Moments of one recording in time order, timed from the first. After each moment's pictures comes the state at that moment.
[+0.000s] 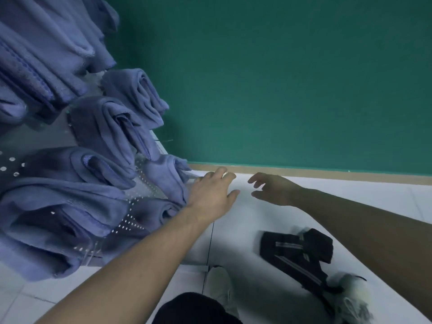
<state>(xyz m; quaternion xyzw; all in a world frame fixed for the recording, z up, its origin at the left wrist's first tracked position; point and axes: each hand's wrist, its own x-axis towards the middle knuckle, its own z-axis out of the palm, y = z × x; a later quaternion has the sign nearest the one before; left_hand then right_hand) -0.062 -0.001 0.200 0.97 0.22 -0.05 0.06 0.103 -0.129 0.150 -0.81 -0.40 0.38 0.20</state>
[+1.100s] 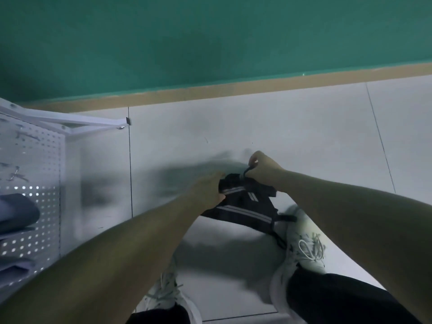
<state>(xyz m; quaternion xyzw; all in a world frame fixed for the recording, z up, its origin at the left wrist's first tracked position) 0.036 -0.109 -0.095 0.87 0.17 -0.36 0.29 0.161 -0.258 -0.100 -0.85 -0.05 0.47 0.22</state>
